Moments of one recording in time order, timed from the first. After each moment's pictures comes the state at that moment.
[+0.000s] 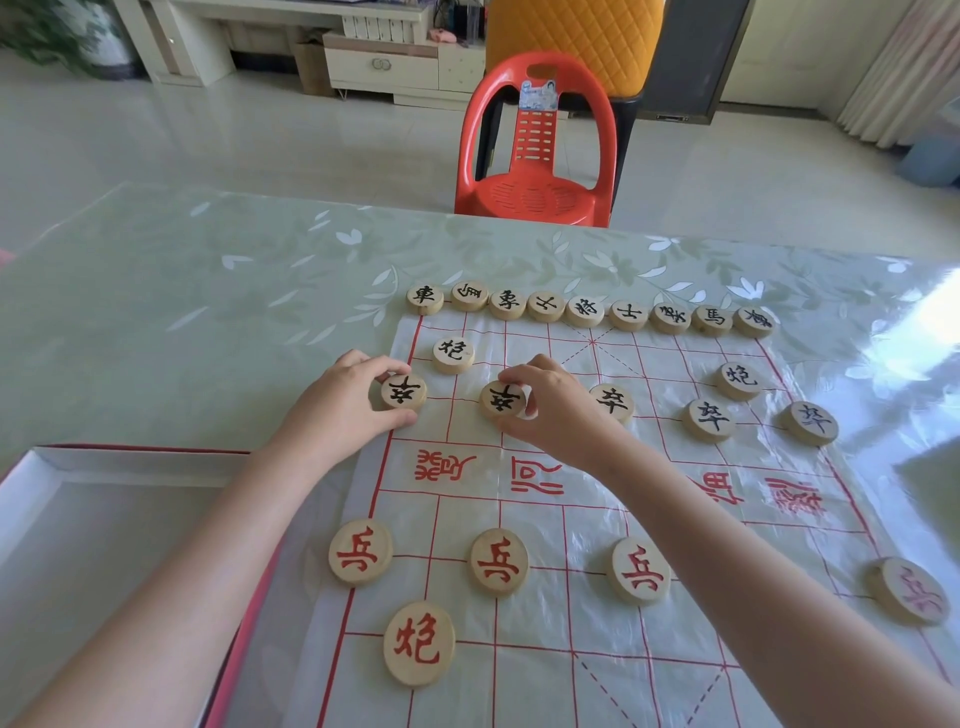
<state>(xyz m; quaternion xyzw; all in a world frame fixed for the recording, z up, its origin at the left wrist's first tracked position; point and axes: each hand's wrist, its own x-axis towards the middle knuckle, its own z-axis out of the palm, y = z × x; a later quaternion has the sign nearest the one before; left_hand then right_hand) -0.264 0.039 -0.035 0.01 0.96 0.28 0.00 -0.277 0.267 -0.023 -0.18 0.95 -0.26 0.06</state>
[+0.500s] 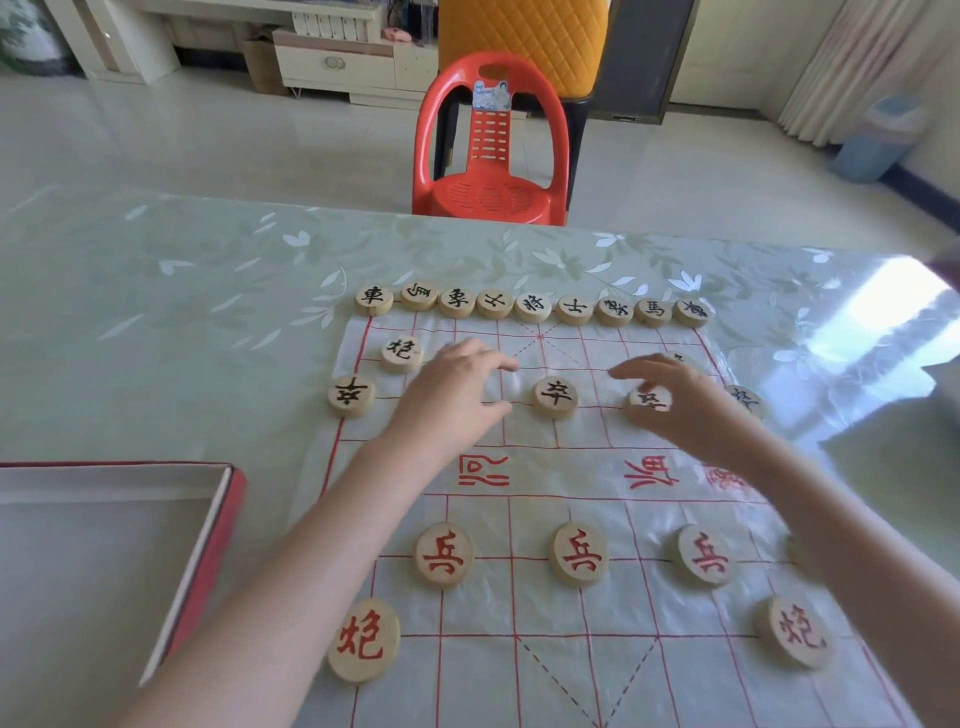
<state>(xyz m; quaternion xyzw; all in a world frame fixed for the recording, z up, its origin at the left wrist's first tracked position) -0.262 0.164 -0.006 0.16 0.94 0.29 -0.01 -0.255 0.409 0.003 -0.09 0.97 -0.24 0.04</state>
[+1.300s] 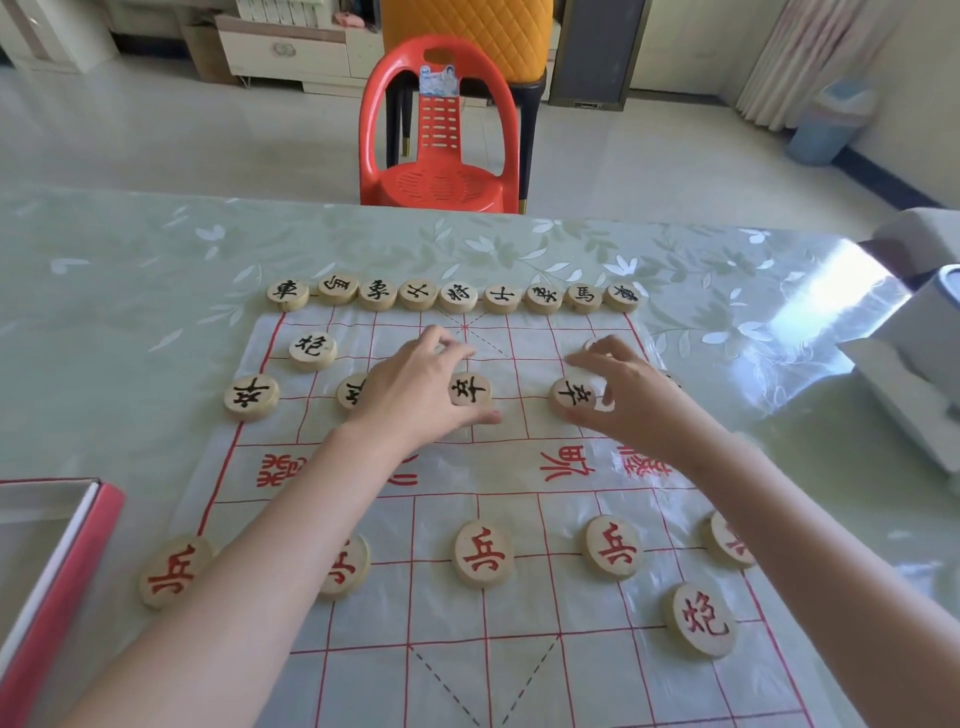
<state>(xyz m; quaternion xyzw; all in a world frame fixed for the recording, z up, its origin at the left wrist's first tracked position) -0.281 0.222 -0.019 0.16 0.97 0.18 0.01 -0.255 0.450 -0.007 -0.09 0.98 -0.17 0.02</state>
